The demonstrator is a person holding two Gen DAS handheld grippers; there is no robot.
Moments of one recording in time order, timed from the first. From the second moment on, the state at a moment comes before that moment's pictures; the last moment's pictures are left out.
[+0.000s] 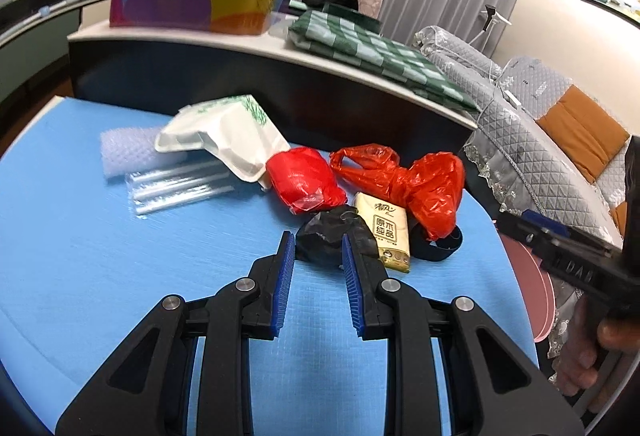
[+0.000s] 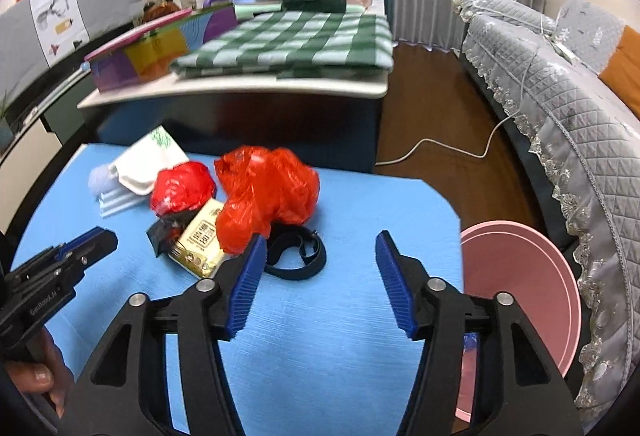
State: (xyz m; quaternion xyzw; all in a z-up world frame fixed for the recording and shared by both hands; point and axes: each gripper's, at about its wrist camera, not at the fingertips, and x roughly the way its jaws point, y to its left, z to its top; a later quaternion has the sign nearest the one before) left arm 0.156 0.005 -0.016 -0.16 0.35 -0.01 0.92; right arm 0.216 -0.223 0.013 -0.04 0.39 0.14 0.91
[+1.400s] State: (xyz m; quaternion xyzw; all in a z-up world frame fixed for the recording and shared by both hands) left arm 0.192 -0.007 -0.044 -0.15 0.41 0.00 0.90; right arm 0.245 -0.200 -0.028 -0.06 0.45 0.16 0.88
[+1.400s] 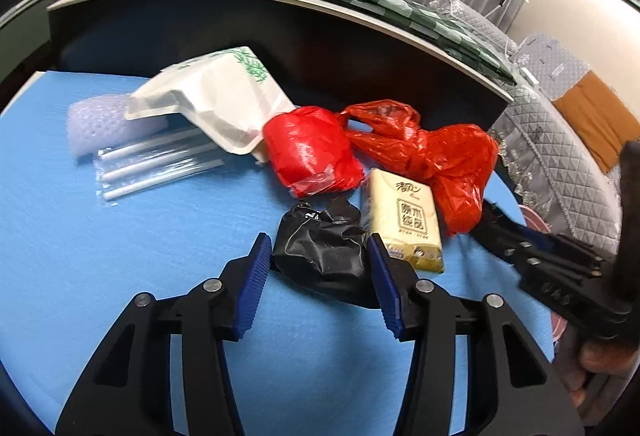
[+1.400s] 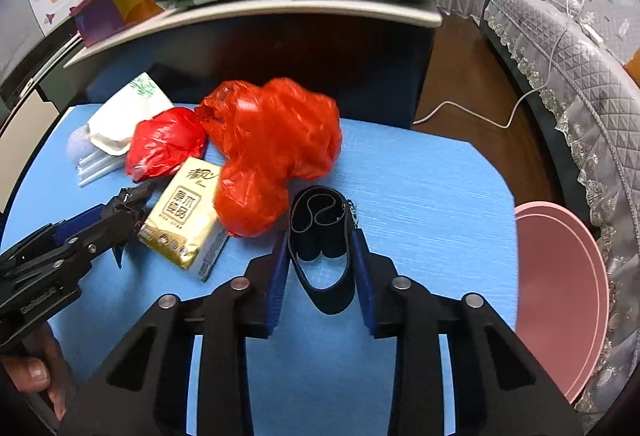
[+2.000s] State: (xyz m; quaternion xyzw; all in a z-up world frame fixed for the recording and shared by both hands) left arm 0.134 -0.017 0.004 -0.10 0.36 0.02 0.93; right arm 0.183 -0.250 0.026 -0.05 0.40 0.15 0.91
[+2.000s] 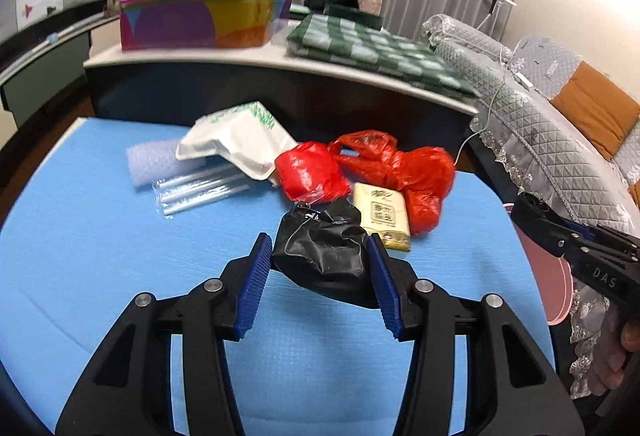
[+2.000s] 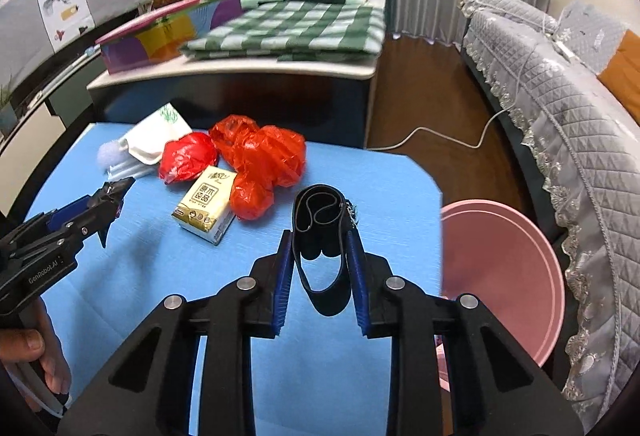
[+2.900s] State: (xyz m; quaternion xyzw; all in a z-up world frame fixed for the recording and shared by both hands) left arm 0.085 -0.086 0.038 -0.04 0.31 -0.02 0.95; right arm 0.132 -0.335 0.082 0.00 0.33 0.11 0.94
